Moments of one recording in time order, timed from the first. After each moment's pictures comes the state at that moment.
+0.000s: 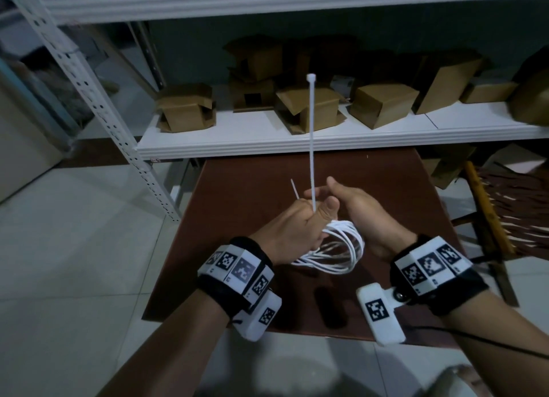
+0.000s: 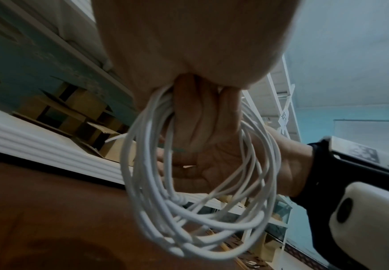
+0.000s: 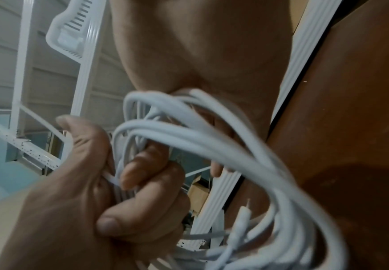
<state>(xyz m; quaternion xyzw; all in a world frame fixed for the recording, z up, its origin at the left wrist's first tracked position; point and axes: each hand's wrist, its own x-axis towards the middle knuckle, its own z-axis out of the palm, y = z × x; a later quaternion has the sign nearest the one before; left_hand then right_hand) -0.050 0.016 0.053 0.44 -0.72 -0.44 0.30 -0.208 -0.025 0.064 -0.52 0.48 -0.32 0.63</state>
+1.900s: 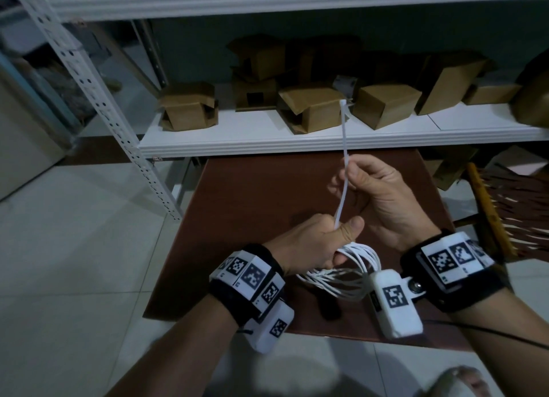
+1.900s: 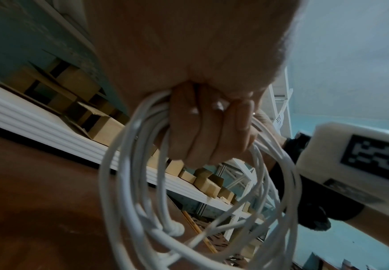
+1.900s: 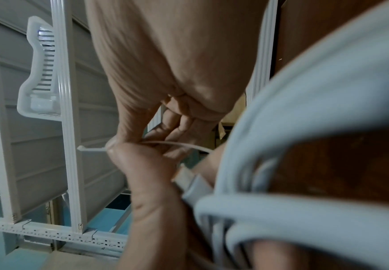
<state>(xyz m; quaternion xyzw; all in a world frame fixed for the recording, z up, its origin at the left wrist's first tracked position) -0.068 0.027 0.051 0.45 -0.70 -0.50 0.23 -0.217 -0.026 0.081 -0.43 0.25 -0.53 0.69</state>
